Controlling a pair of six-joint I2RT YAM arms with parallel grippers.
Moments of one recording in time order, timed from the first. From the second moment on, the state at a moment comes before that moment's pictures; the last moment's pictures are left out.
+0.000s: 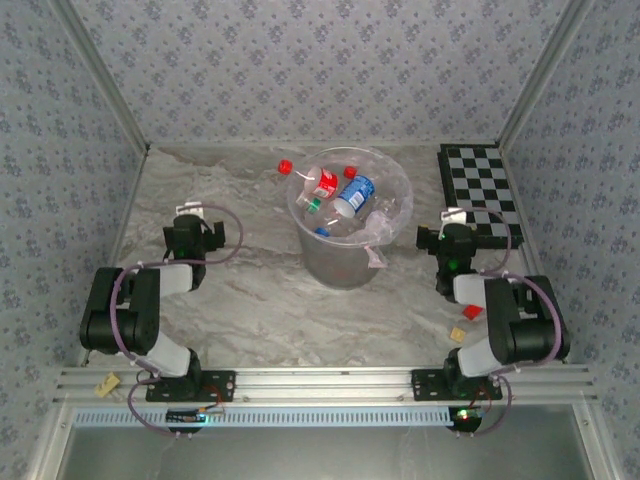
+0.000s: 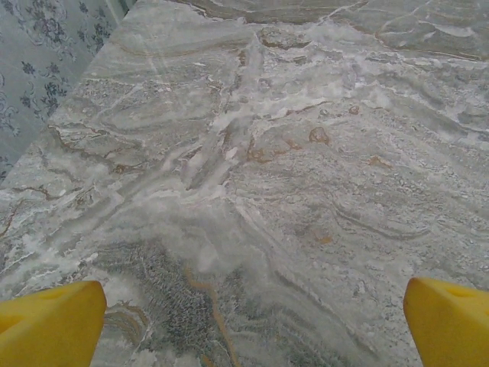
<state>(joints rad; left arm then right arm) -0.07 1.53 0.51 0.51 -0.28 -0.03 0.05 1.49 0.39 0.67 0.25 -0.01</state>
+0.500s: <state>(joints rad) 0.00 1.54 0.40 0.70 -0.15 -0.03 -0.01 1.53 0.37 0.71 0.13 -0.01</state>
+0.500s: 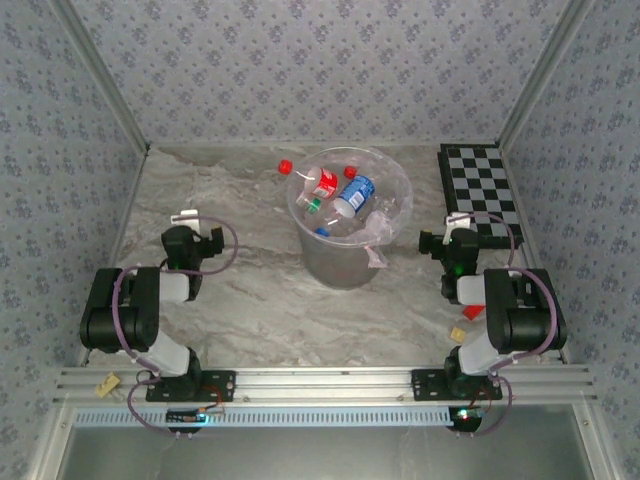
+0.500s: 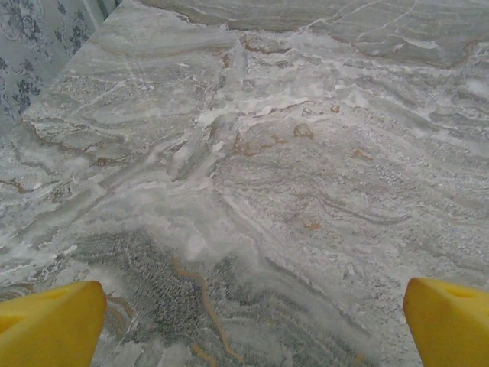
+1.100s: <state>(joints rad) 0.00 1.54 0.40 0.70 -0.14 -0.03 -0.01 1.53 0.37 0.71 0.13 -0.01</state>
